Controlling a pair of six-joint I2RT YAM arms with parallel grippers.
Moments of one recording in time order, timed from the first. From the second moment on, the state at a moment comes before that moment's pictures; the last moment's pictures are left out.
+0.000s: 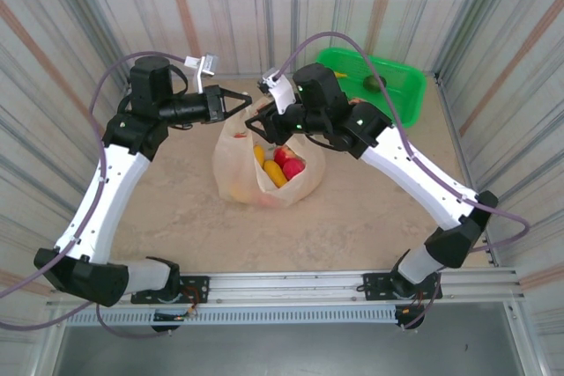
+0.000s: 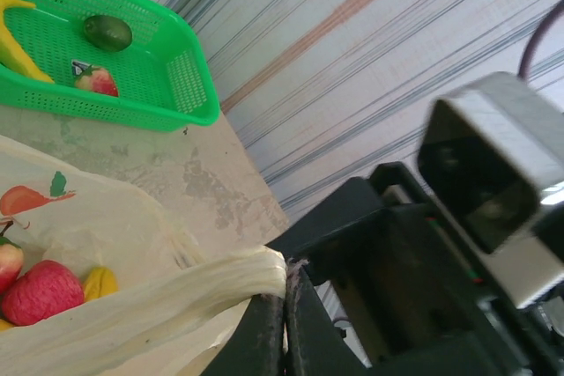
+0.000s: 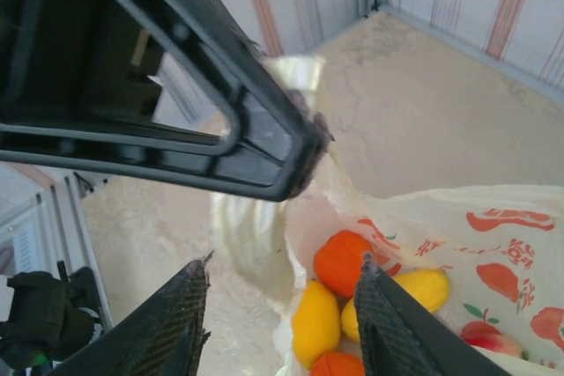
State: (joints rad) left arm -0.30 1.28 1.49 -0.55 0.85 -0.58; right arm 0.83 1.57 1.76 -0.67 -0.24 0.12
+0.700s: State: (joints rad) left arm -0.31 1.25 1.48 -0.56 0.77 -0.50; right arm 0.77 1.62 1.83 -0.66 -0.38 0.15
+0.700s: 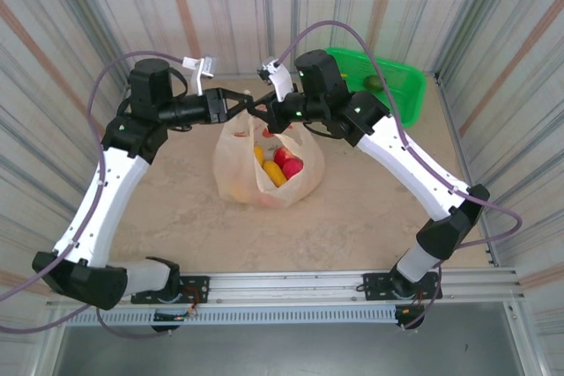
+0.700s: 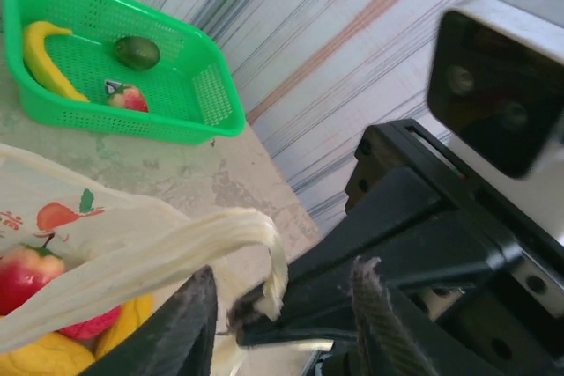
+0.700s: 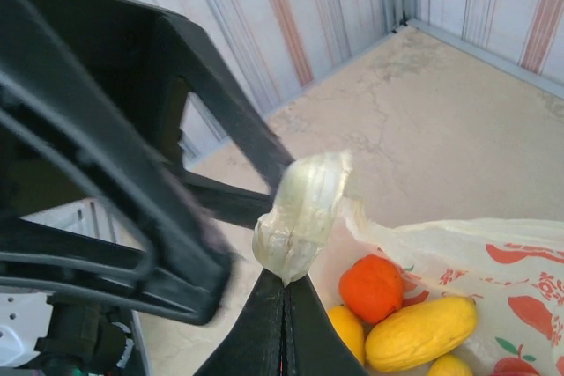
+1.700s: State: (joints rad) left arm -0.49 0.94 0.82 0.08 0.37 0.16; right arm 0.69 1.61 1.97 -0.74 -0.66 0.13
